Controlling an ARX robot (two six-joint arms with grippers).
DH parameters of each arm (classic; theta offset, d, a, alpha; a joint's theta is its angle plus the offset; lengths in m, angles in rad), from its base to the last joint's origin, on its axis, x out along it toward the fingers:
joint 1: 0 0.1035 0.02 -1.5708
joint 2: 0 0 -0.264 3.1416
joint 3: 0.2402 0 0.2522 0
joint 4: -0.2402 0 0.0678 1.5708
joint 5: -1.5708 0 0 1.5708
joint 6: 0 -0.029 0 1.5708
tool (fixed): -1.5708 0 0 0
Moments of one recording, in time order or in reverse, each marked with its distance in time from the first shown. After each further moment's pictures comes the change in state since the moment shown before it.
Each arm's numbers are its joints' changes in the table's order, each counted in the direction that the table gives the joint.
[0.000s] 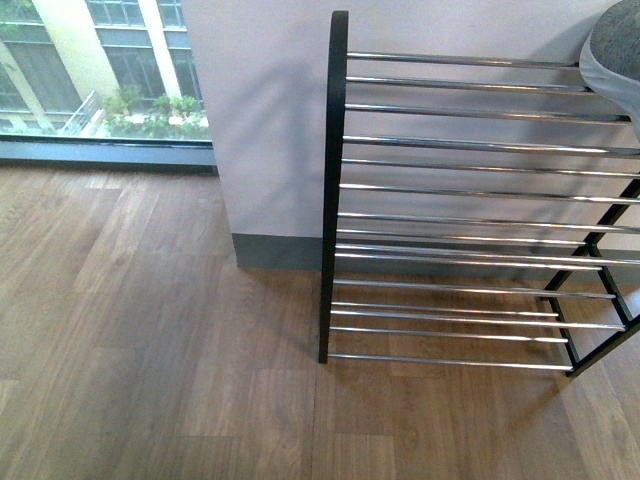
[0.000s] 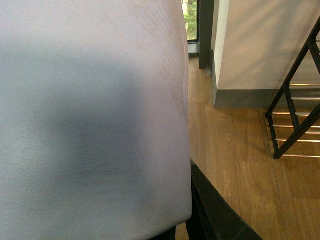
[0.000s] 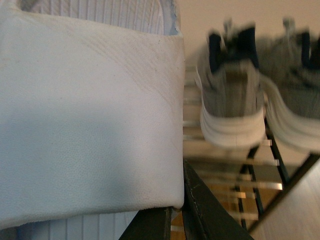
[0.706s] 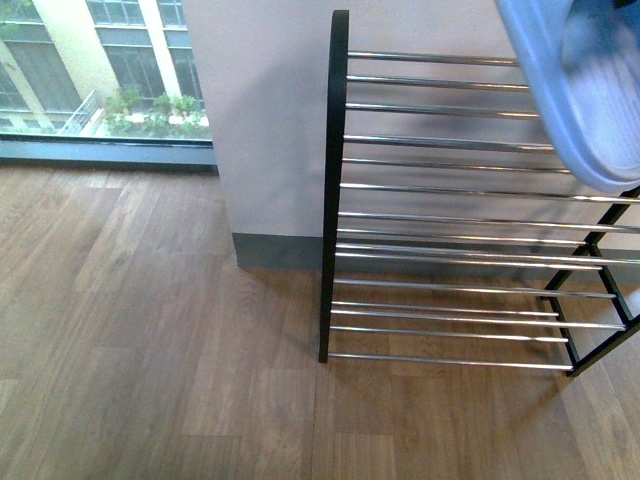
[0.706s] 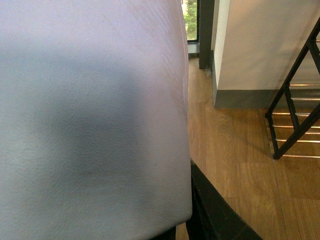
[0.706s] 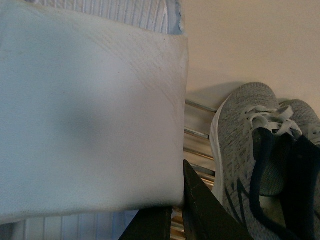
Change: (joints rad) left arm 0.000 0.000 0.000 0.000 0.000 0.000; right arm 0.164 0.817 0.853 -0.406 0.209 0.355
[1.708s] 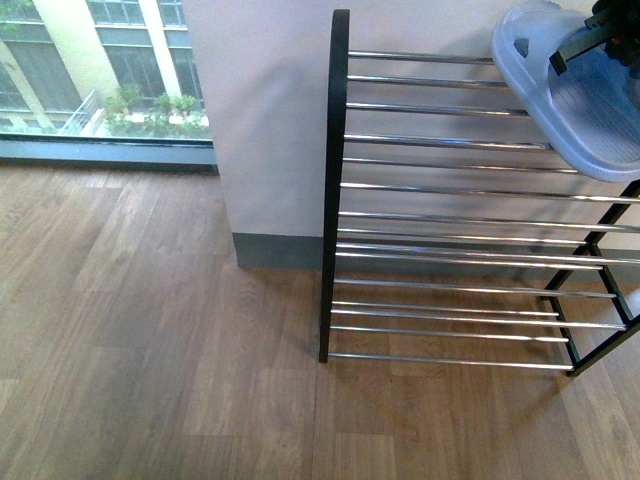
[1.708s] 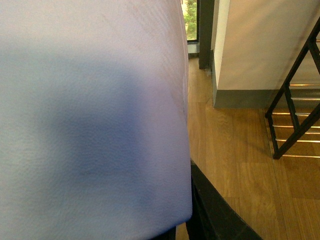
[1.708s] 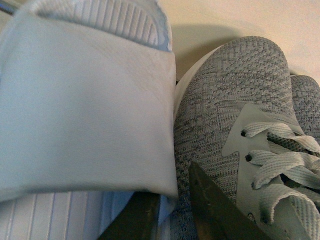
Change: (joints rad) left arm 0.000 0.000 0.000 0.000 0.000 0.000; right arm -0.097 0.441 0.484 -0.215 0.178 0.045
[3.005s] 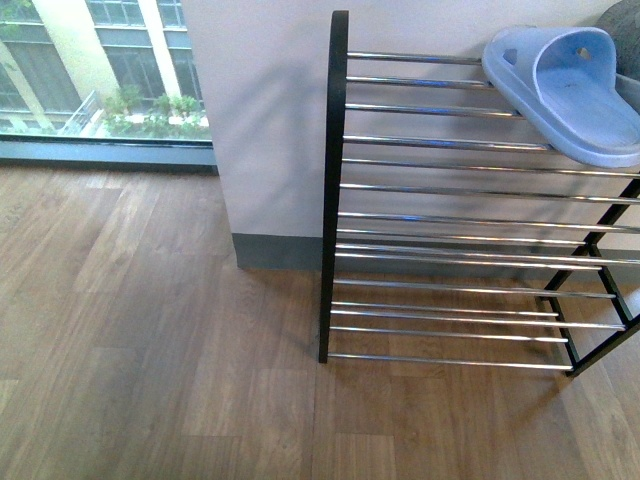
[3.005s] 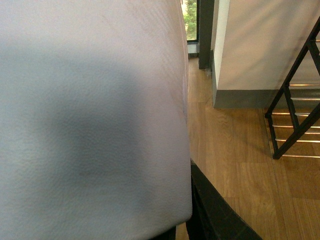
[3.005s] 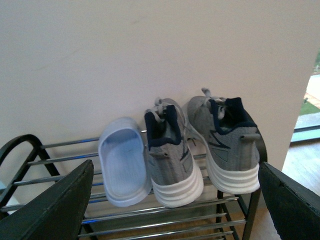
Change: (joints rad) left arm 0.000 0.000 0.000 0.000 0.000 0.000; right arm -0.297 -1.396 -1.257 0.531 -0.400 -0.537
